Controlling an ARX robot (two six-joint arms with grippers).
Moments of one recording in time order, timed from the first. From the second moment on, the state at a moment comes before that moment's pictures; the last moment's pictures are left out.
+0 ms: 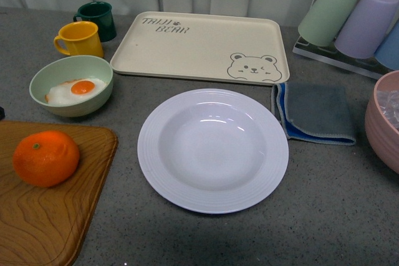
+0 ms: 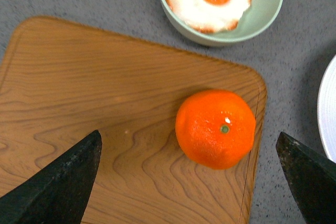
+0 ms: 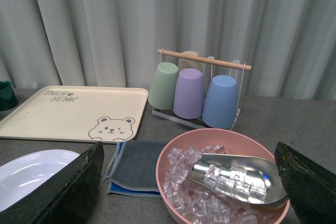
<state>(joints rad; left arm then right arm) 0.01 1.34 0.47 0.08 -0.05 -0.13 0.00 0.00 0.01 0.00 0.00 0.00</state>
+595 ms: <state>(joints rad) -0.05 1.61 0.60 0.08 0.01 -0.14 0.00 0.00 0.01 0.00 0.00 0.00</state>
